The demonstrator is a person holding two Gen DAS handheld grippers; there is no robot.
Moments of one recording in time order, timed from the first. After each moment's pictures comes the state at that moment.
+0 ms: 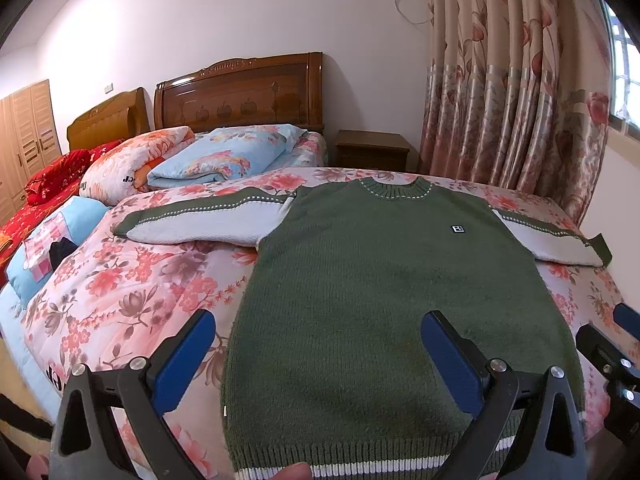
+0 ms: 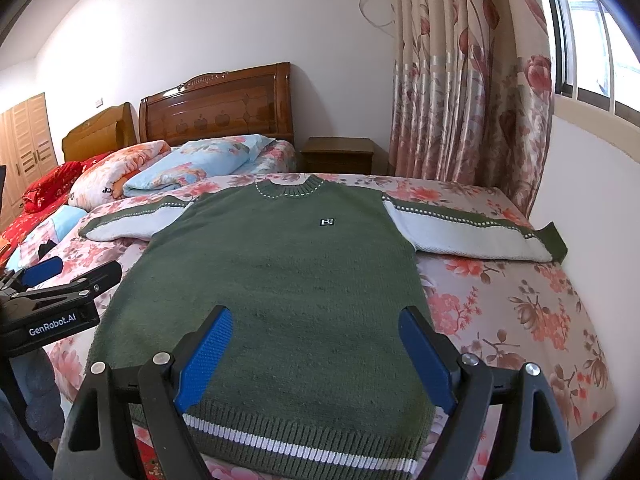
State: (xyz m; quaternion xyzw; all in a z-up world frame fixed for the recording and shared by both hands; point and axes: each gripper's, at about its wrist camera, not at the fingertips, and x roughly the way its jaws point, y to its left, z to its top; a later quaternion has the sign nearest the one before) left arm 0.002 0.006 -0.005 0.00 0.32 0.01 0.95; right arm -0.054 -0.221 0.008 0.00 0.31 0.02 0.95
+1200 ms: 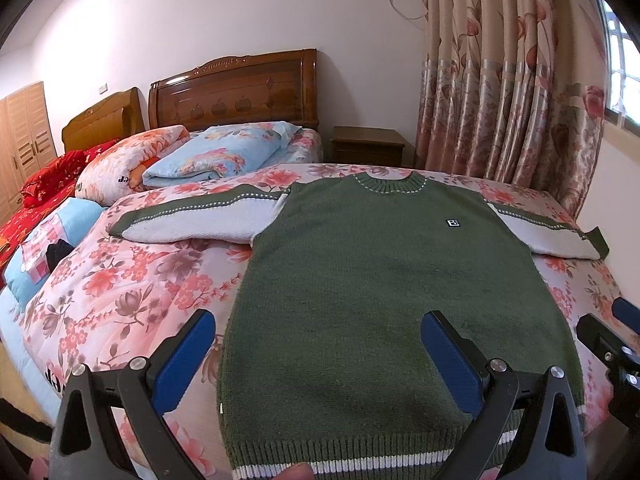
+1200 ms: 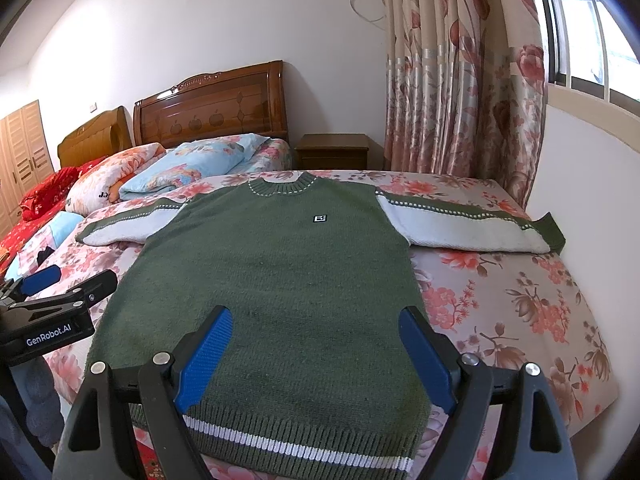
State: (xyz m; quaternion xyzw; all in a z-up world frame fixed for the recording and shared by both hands) left arm 0.002 0.000 -0.006 0.01 0.33 0.00 0.94; right arm -0.052 -0.231 0.007 0.02 0.31 0.01 0.95
